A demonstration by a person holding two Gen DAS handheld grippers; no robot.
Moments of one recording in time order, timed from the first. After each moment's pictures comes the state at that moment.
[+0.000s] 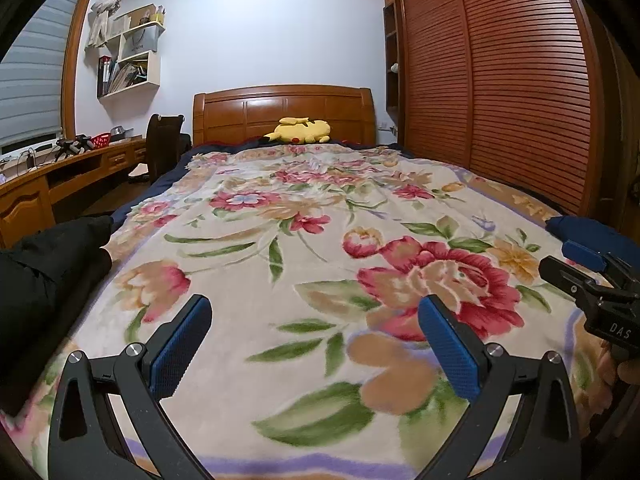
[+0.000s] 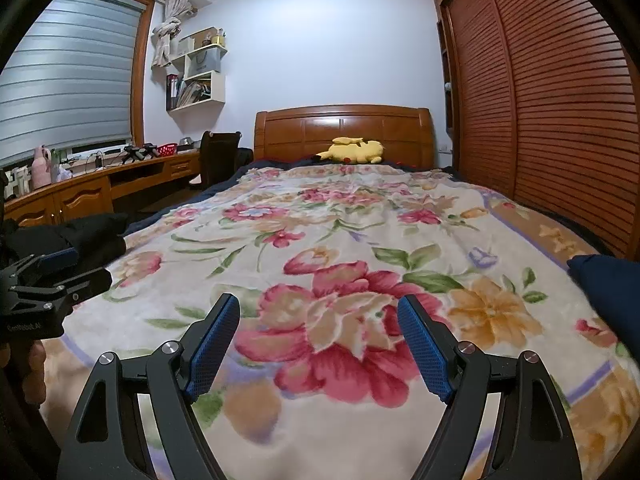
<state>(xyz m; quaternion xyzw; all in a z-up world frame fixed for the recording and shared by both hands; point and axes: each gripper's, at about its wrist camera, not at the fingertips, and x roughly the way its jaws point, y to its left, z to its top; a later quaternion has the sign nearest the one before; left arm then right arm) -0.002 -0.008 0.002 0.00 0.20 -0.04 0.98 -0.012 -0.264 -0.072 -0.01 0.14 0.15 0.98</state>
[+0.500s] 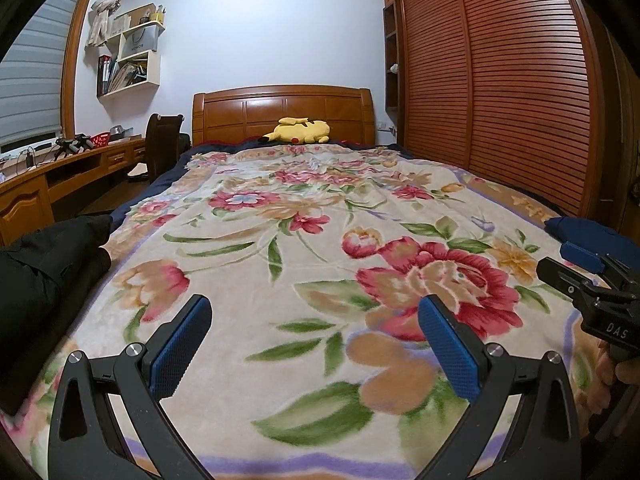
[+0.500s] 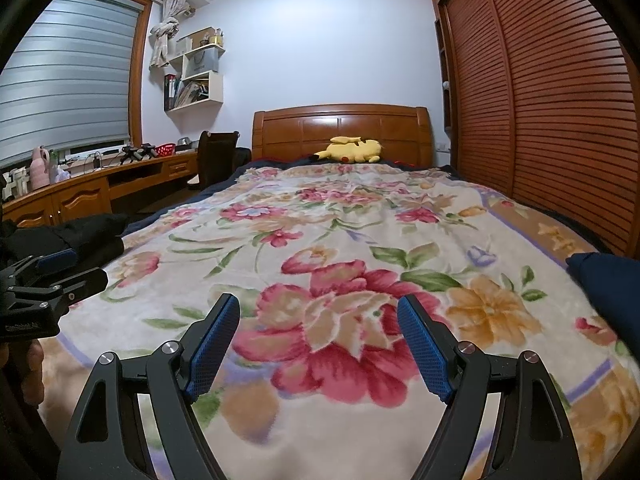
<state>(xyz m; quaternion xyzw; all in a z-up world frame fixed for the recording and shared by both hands) -0.002 -0.008 0.002 0.01 0.20 -0.03 0.98 -0.010 -0.265 -0.075 -0.01 0.14 0.16 0.98</state>
